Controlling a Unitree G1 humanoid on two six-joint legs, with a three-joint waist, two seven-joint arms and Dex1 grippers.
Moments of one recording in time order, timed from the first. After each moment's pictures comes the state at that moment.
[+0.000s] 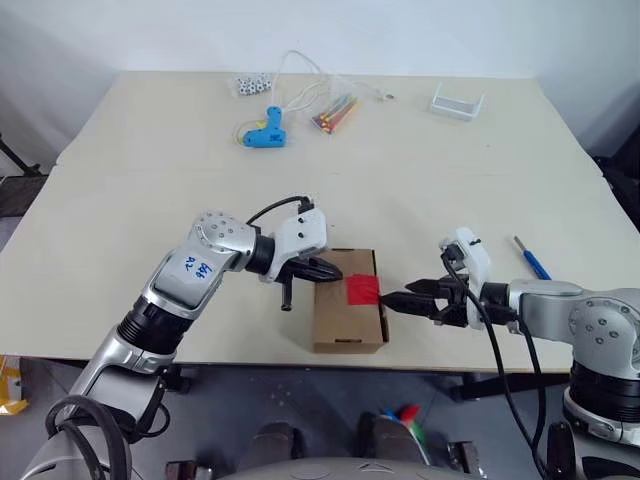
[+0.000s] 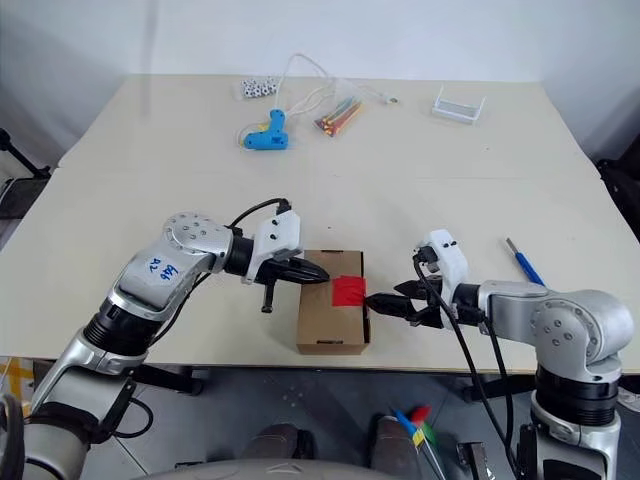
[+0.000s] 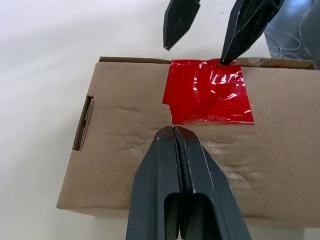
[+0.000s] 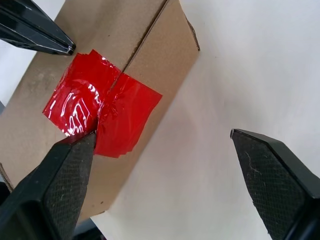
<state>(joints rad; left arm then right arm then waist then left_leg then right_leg) -0.77 0.56 -0.37 -0.07 -0.19 0.60 -1.07 -0.47 -0.57 -0.26 -0.42 0.89 1.59 0.41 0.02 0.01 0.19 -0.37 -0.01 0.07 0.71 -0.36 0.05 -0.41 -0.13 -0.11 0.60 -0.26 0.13</state>
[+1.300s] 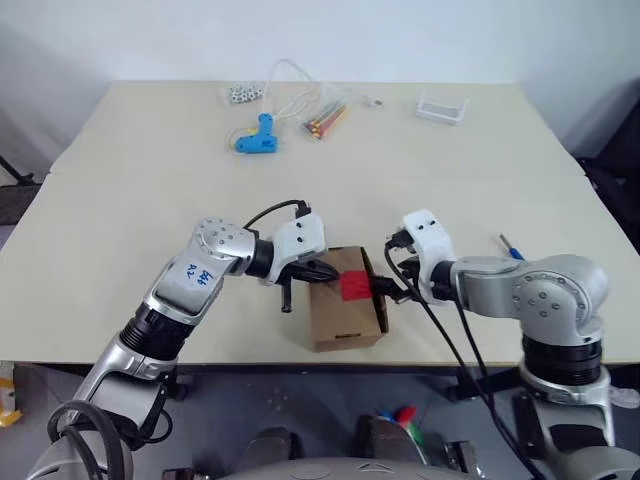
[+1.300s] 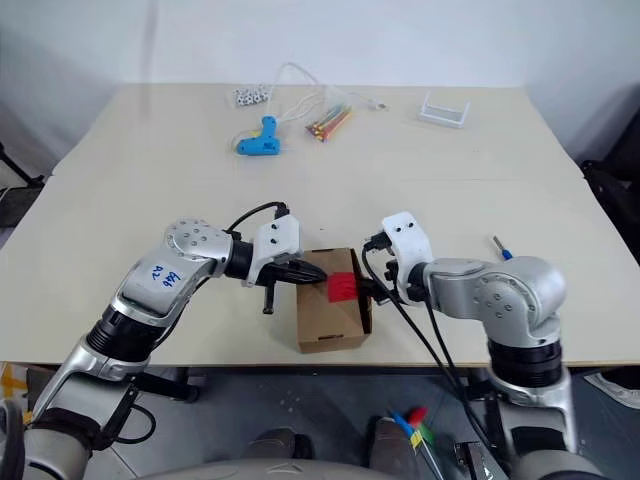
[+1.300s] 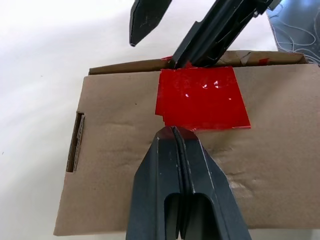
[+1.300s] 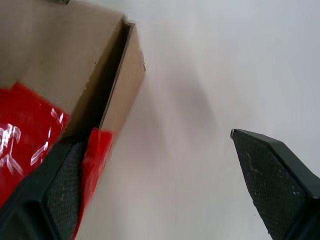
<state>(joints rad) -0.74 0.54 -0.36 -0.08 -0.15 0.58 -1.06 -0.64 -0.56 0.00 -0.40 0.91 1.59 0.00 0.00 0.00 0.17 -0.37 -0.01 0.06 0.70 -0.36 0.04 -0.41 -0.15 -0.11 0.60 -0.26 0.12</state>
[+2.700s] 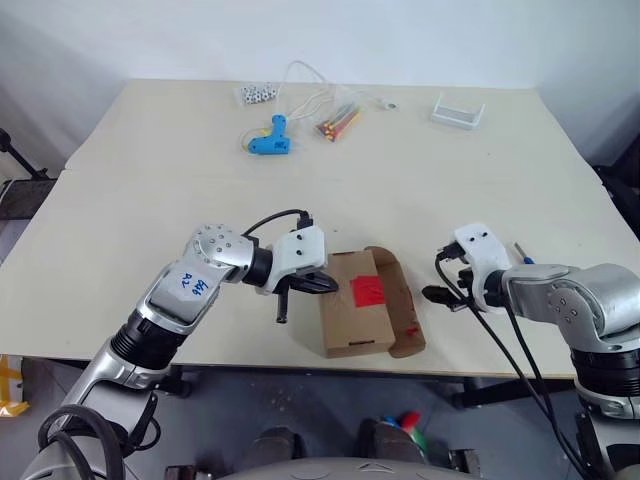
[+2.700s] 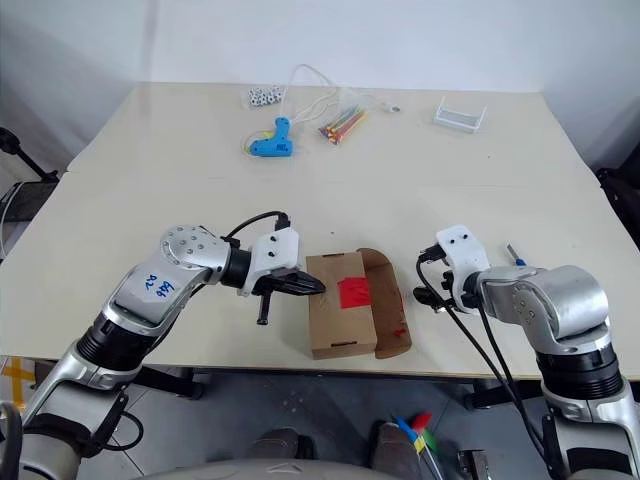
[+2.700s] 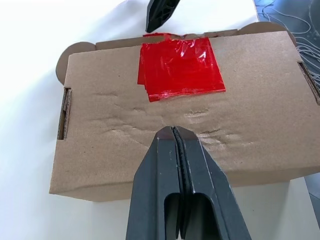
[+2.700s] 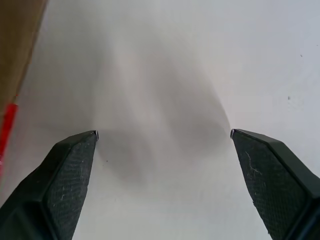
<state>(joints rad) -0.70 0.59 -0.38 -0.14 -0.15 0.59 -1.07 -0.54 -0.72 -0.01 -0.31 0.59 1.52 0.21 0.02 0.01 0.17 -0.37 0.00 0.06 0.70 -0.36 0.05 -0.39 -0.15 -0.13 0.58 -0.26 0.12</state>
